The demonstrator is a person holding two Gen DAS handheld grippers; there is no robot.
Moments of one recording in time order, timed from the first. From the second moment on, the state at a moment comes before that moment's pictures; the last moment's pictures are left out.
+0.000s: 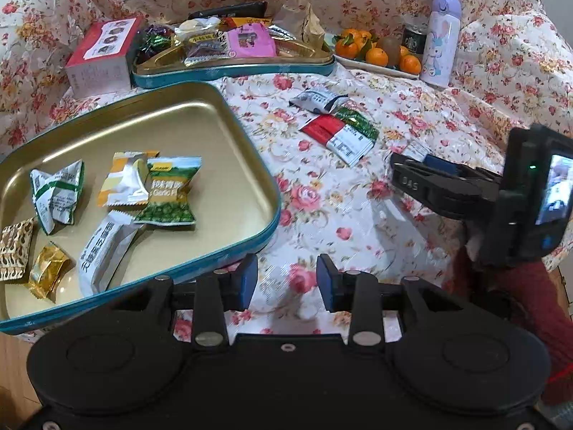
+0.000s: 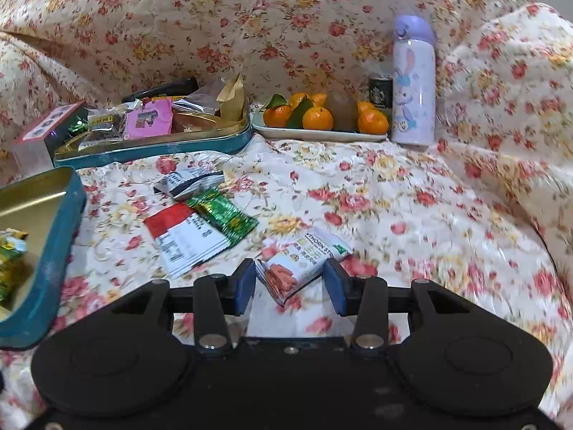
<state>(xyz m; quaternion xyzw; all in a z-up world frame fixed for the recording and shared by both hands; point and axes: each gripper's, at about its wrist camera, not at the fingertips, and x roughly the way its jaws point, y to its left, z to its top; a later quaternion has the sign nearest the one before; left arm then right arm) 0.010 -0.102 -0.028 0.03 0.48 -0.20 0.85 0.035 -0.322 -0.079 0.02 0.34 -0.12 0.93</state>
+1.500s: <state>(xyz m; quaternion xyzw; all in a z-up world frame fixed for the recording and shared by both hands) 0.082 -0.168 -0.033 -0.01 0.53 -0.14 0.84 0.058 -0.384 -0.090 0.10 0.31 0.01 0.95</state>
